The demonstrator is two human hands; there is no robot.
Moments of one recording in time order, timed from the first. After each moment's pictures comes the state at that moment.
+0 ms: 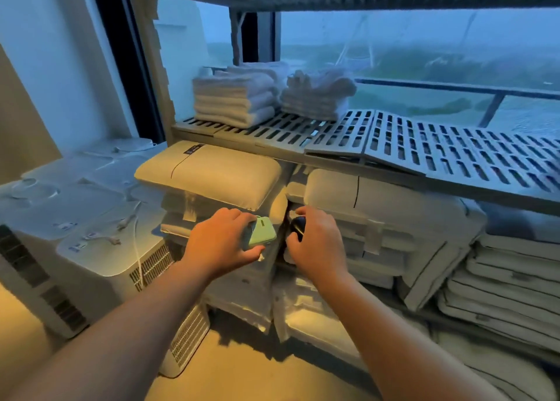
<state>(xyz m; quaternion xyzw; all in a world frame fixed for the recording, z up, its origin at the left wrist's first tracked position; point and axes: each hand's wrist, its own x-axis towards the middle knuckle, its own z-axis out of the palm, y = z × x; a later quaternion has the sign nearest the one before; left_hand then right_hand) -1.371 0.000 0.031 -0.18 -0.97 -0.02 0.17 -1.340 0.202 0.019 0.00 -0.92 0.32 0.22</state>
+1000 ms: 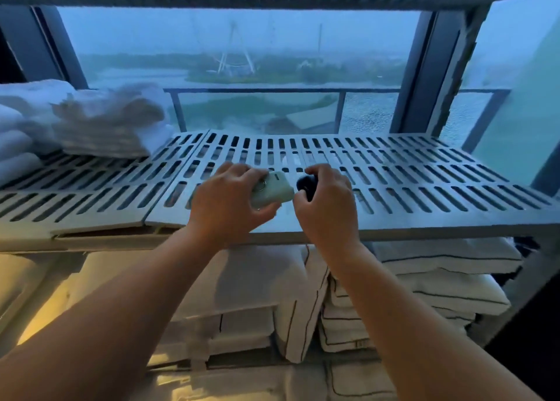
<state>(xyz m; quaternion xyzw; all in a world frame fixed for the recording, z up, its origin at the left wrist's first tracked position) -1.537 0.441 0.106 -0.40 -0.85 -0.18 0.29 -1.437 0.589 0.093 -0.20 -0.86 0.23 0.41</state>
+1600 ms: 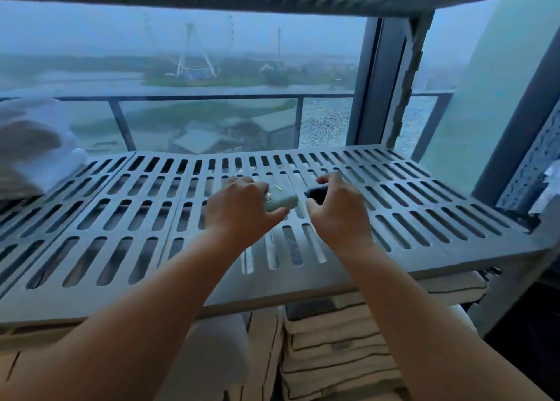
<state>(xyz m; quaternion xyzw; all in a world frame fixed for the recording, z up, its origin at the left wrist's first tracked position) -1.570 0.616 0.112 -0.39 -0.88 -0.17 0.22 -1.460 0.754 0.100 -0.28 -0.86 0.20 0.37</state>
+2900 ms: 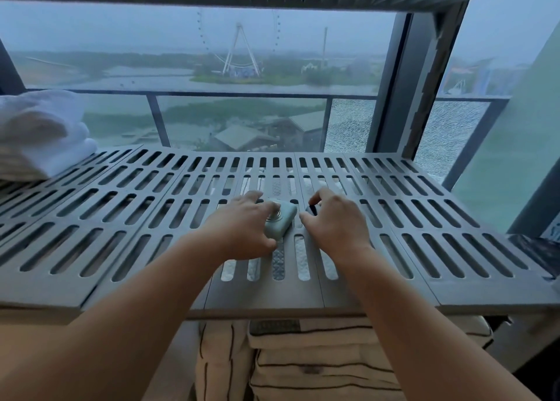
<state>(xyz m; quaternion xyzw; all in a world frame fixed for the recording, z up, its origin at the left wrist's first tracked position) -1.547 0.668 0.111 -0.41 -0.91 -0.06 0.00 -1.455 0.830 0.095 -0.23 -0.92 0.18 0.25</state>
